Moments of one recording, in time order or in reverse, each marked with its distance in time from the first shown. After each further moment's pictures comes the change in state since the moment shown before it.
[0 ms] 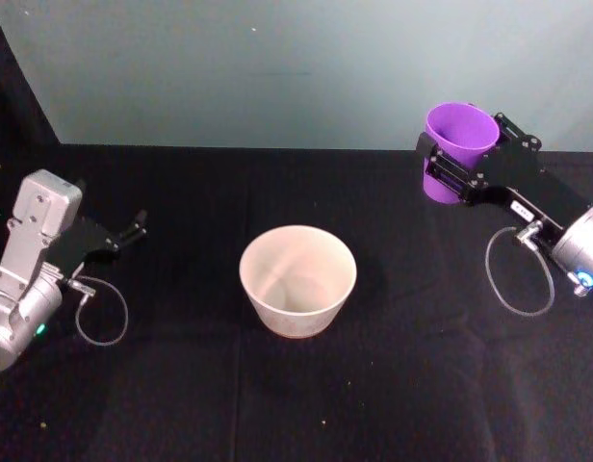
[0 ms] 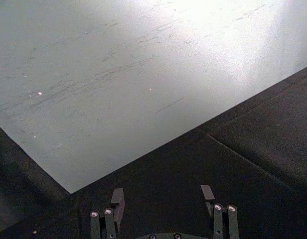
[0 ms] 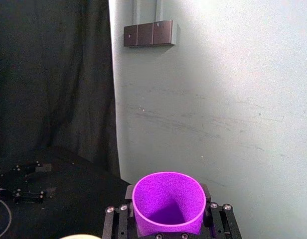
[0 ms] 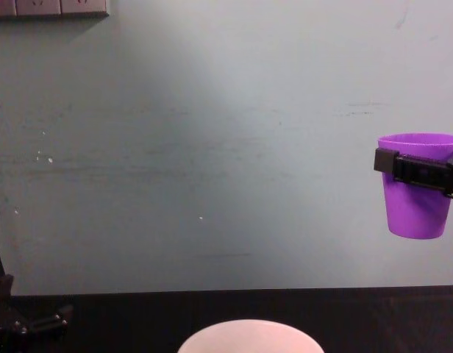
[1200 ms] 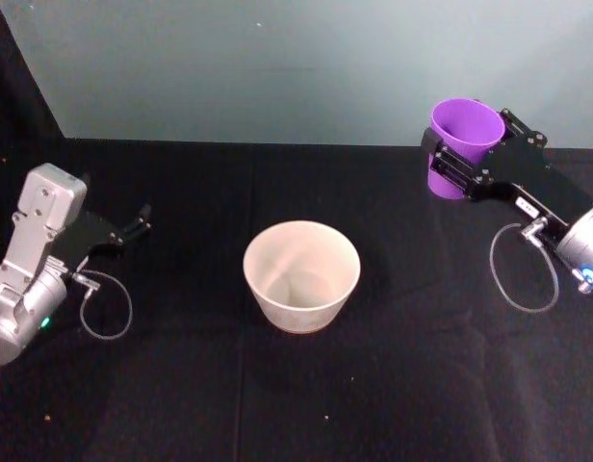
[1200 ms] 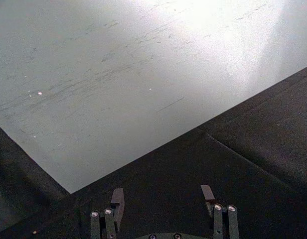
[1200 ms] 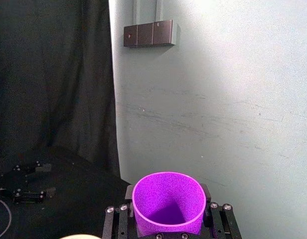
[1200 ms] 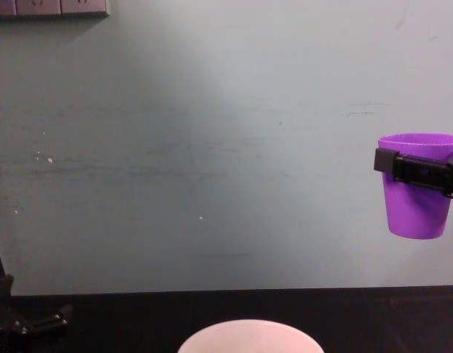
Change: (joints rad) left arm 0.000 0.000 0.000 0.000 0.000 0.000 0.000; right arm 0.000 0.000 0.000 0.000 0.000 0.000 0.000
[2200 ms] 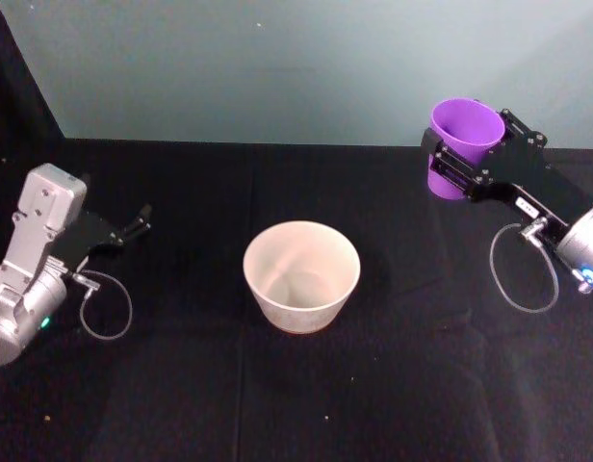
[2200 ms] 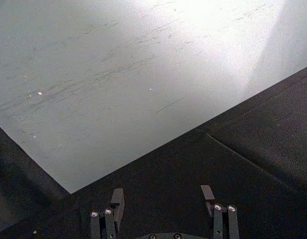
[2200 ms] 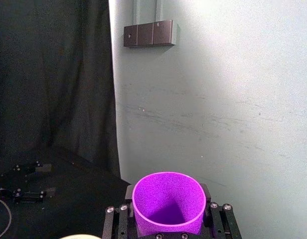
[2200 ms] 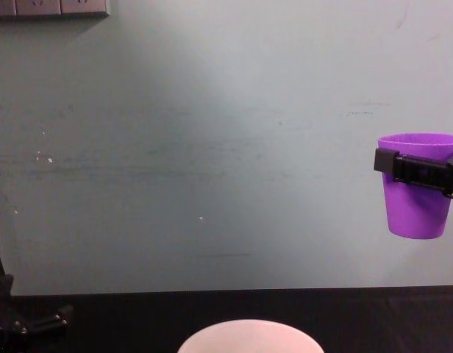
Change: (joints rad) left arm 0.000 0.000 0.000 0.000 0.000 0.000 0.000; right arm 0.000 0.000 0.000 0.000 0.000 0.000 0.000
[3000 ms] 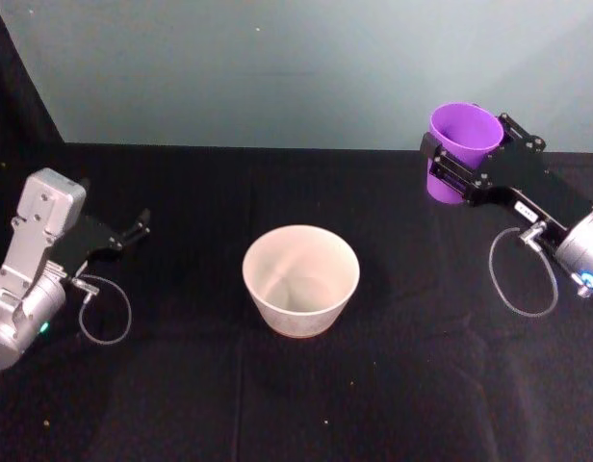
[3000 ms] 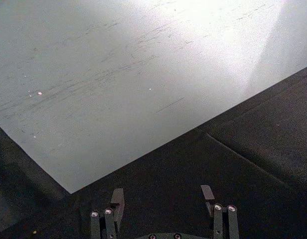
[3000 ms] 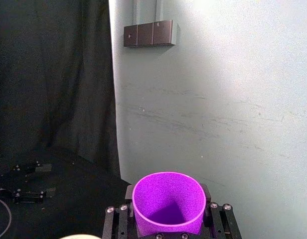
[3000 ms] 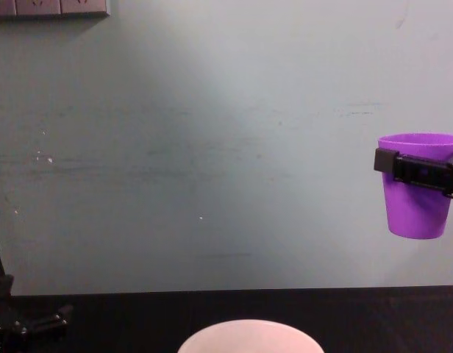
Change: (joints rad) left arm 0.000 0.000 0.000 0.000 0.000 0.000 0.000; right arm 0.000 0.000 0.000 0.000 0.000 0.000 0.000
